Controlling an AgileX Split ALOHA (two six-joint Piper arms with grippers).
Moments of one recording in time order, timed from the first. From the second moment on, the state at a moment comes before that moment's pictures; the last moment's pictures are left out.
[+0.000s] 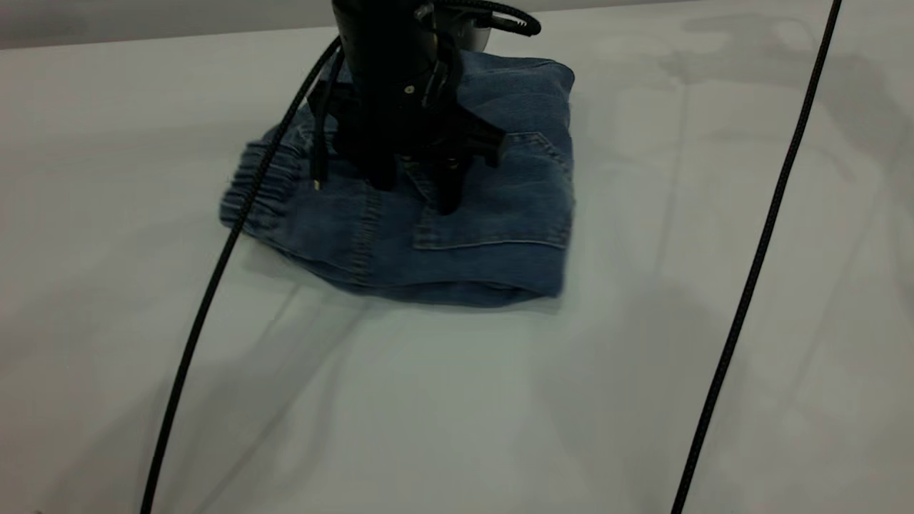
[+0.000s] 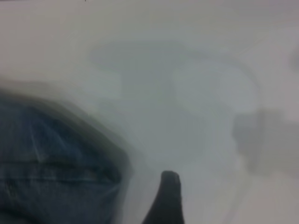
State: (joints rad) left arm -0.61 2.35 -1.61 0.11 0.74 -0.31; right arm 0.00 2.55 -2.45 0.42 1.22 -0.11
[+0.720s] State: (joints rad) left arm -0.61 2.34 -1.62 -0.15 0.73 -0.22; right arm 0.00 2.55 -2.45 0.42 1.22 -0.11
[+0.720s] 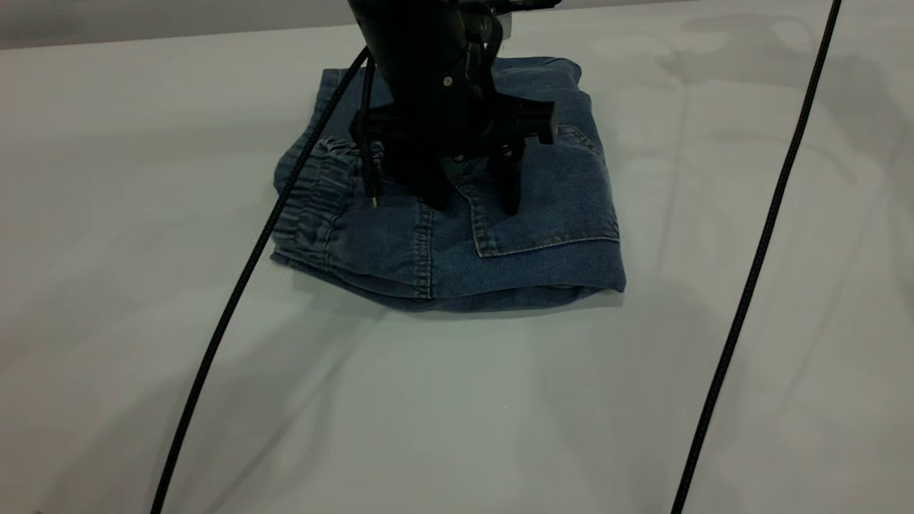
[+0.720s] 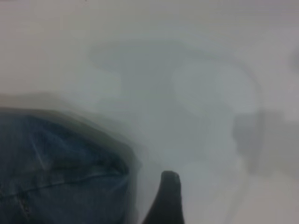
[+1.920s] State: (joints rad) left arm -0.61 1.88 -2.09 0.34 1.23 -0.06; right arm -0.01 2.05 -2.45 0.44 1.22 -0.19
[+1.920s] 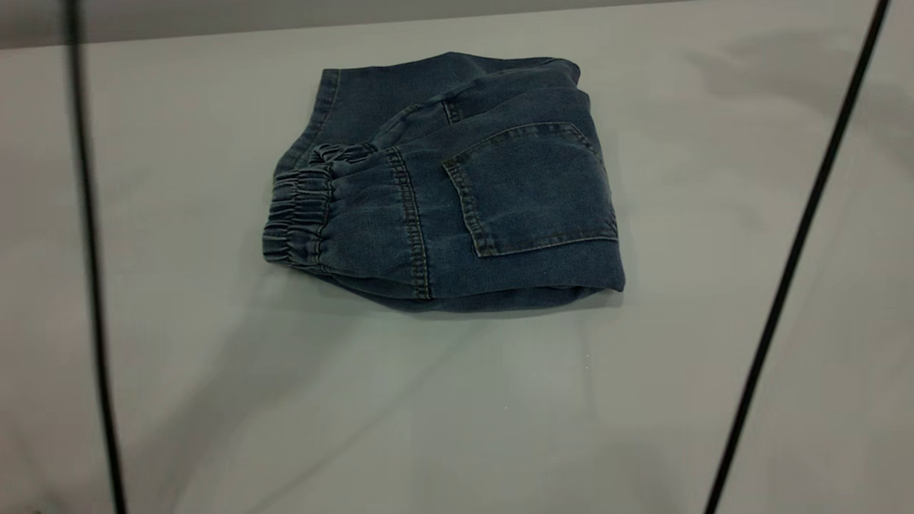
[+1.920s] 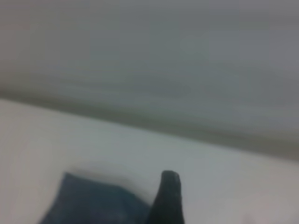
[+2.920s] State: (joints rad) left arm -0.61 0.79 -1.47 0.26 1.22 -0.06; right arm -0.01 0.93 -1.75 0.53 1.22 -0.22
